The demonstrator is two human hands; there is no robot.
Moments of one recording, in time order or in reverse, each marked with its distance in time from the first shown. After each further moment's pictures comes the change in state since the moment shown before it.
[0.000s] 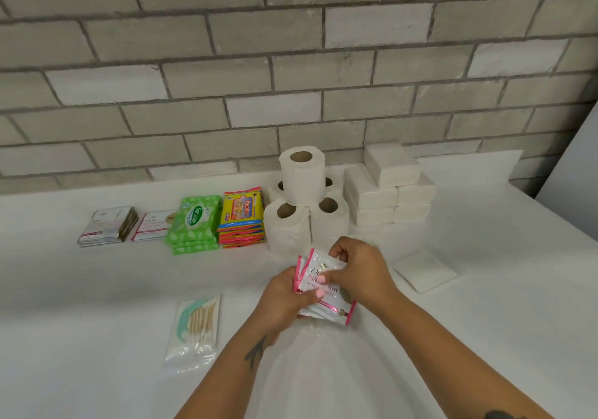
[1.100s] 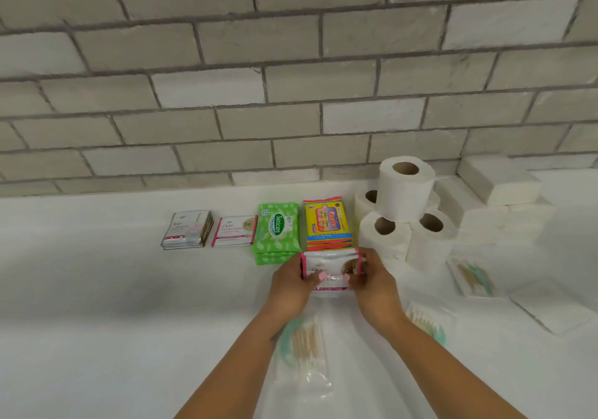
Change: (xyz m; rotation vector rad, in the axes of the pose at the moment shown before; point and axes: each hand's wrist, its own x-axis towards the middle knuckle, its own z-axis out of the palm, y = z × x) left_hand 0.027 0.001 -0.166 0.379 0.292 0.148; right_hand 0.036 -0.075 0.147 0.335 0.095 -0.006
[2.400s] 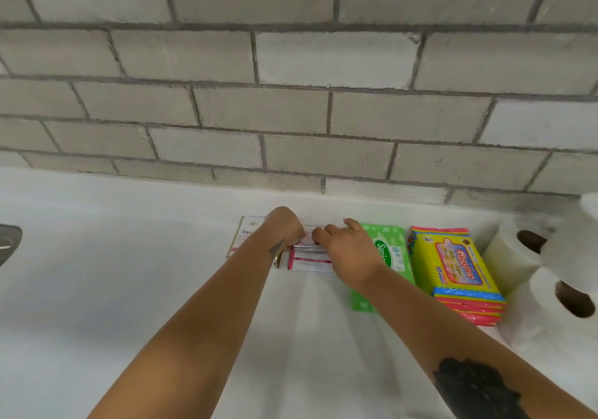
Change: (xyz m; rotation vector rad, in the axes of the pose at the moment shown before) left_hand 0.168 -0.040 -0.197 0.471 0.012 -0.362; right_hand 0.144 -0.092 0.207 -1.108 -0.408 -0.771
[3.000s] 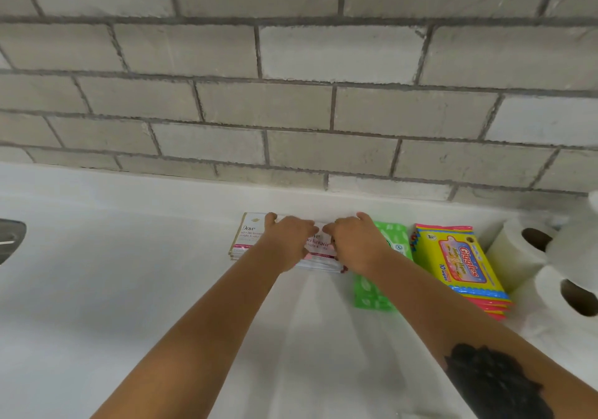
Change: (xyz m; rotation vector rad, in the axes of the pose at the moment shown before) left_hand -0.018 -0.015 0.013 0.770 0.017 0.361; right_hand 0.011 0.010 -0.003 0.008 -0.182 0.105
